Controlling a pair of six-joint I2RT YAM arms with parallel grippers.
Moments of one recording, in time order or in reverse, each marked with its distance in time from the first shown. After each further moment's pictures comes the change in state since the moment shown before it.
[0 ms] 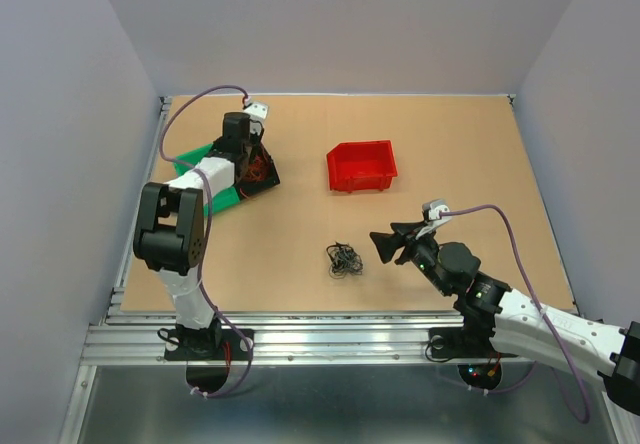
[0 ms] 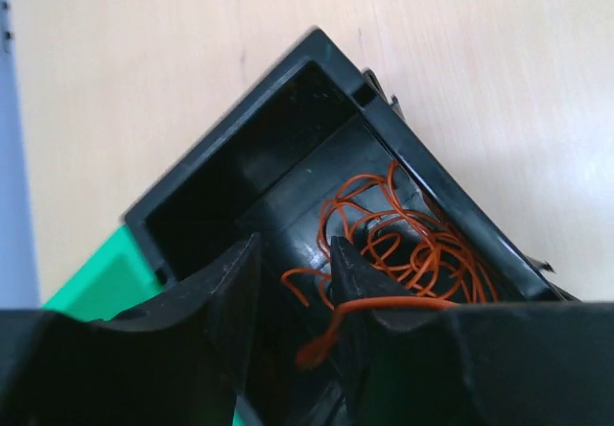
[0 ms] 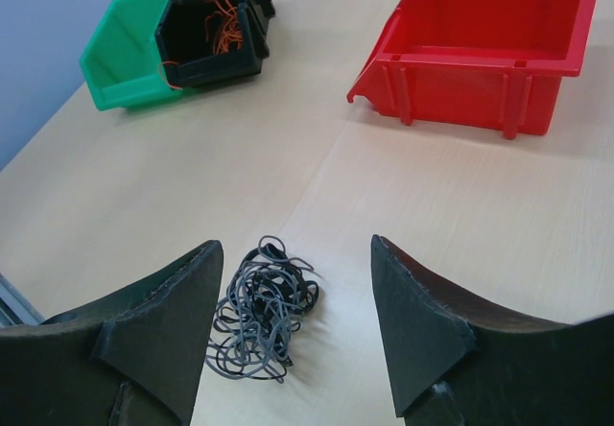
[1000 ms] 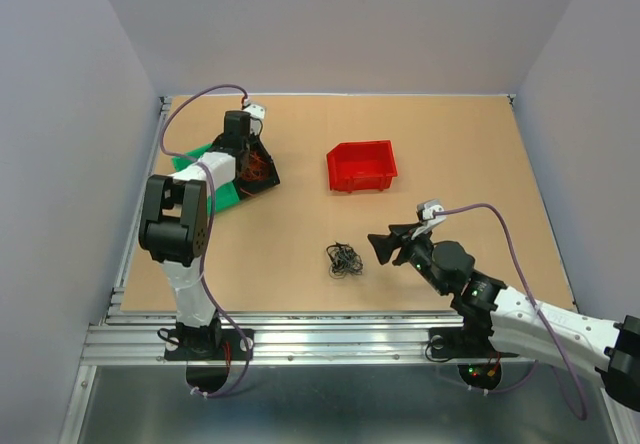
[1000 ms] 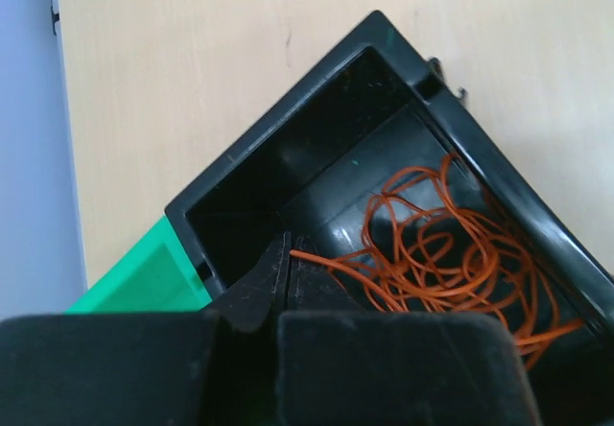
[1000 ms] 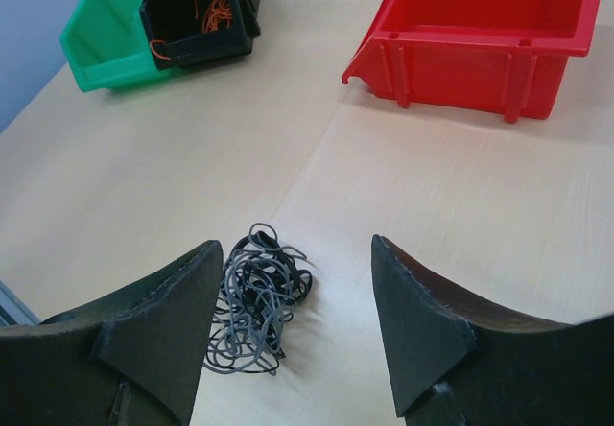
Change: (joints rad) left arm 0.007 0.004 0.025 -0.037 -0.077 0.035; right arm 0.000 0.045 0.000 0.005 -0.004 0.000
